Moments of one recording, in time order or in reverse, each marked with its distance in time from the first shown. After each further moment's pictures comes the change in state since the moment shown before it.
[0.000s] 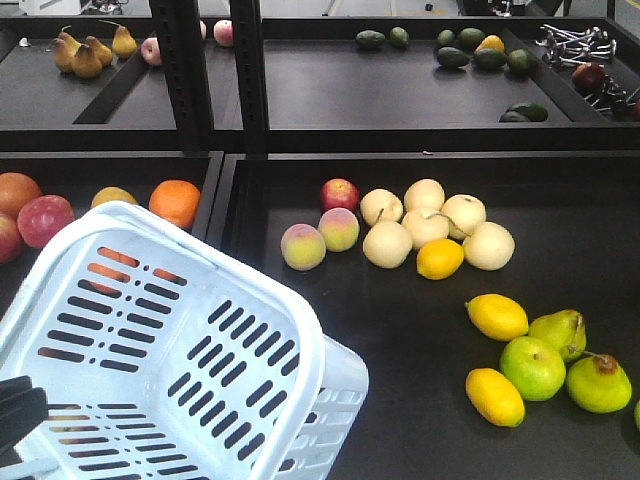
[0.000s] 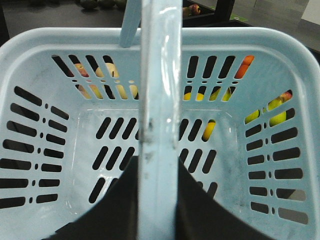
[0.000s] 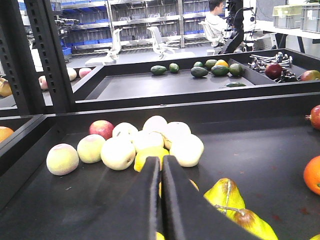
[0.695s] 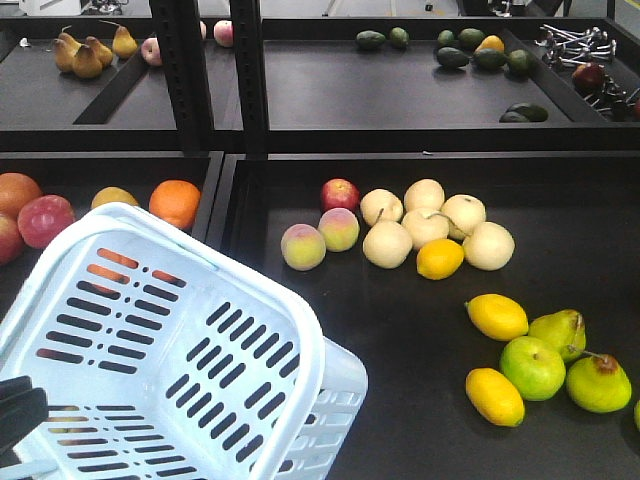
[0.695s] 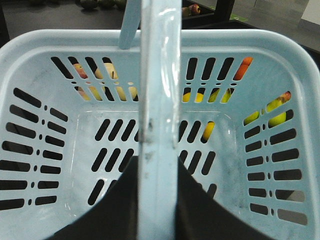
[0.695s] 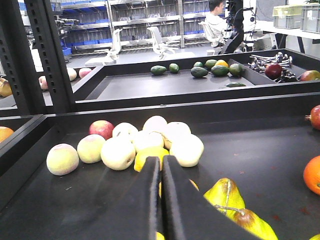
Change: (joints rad) left arm 0.000 0.000 0.000 0.000 0.001 -0.001; right arm 0.000 0.000 0.000 0.000 0.000 0.000
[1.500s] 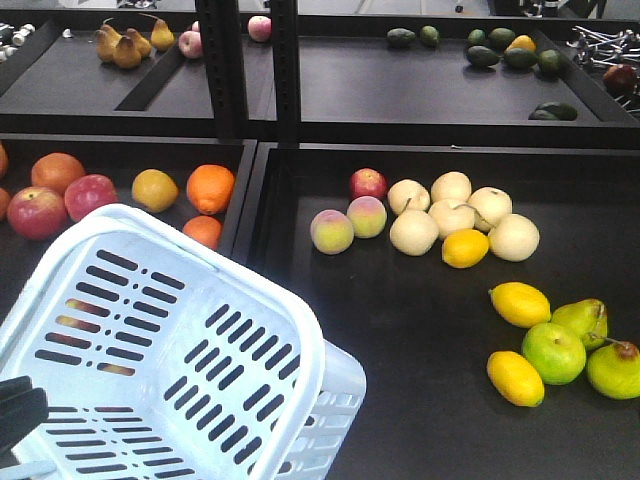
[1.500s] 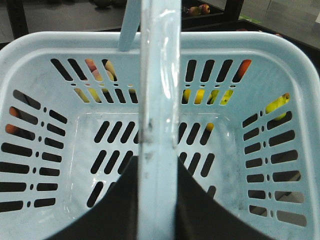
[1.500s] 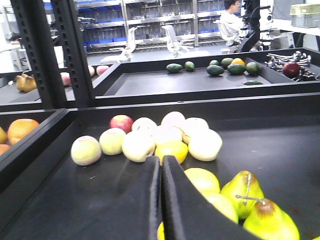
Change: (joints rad) left arm 0.000 0.000 0.000 0.000 0.000 0.000; right arm 0.000 0.000 0.000 0.000 0.000 0.000
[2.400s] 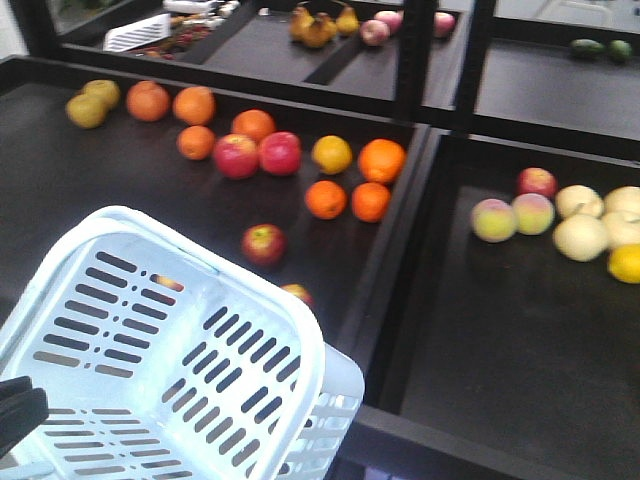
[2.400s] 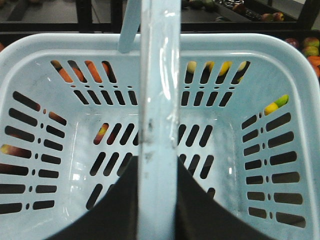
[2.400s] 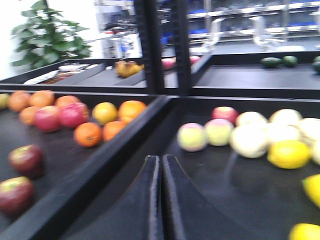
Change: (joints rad) left arm 0.000 0.000 0.000 0.000 0.000 0.000; right arm 0.000 0.000 0.000 0.000 0.000 0.000
